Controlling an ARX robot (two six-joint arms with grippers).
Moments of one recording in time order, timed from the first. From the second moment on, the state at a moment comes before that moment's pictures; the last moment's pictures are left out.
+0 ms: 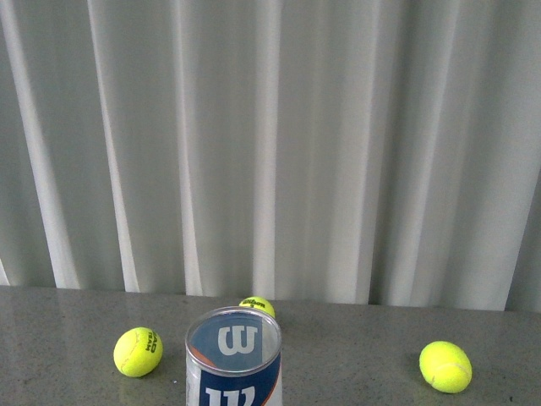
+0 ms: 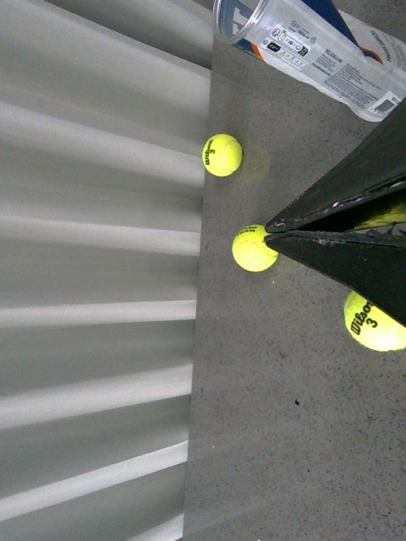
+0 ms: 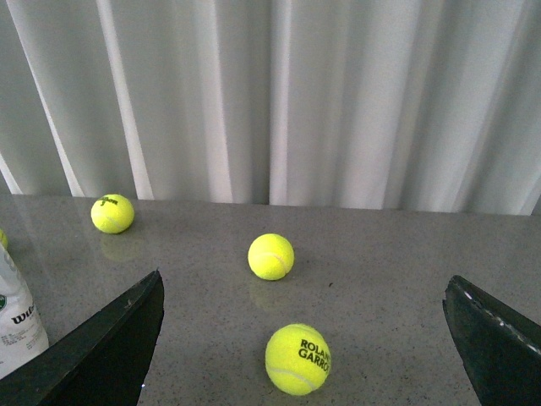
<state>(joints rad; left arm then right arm) 0.00 0.41 0.02 0.41 0.00 0.00 0.00 0.00 0.00 0.00 0.00 0.00</state>
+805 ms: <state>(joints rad) 0.00 0.00 0.02 0.00 0.00 0.00 0.00 0.00 0.00 0.00 0.00 0.00</state>
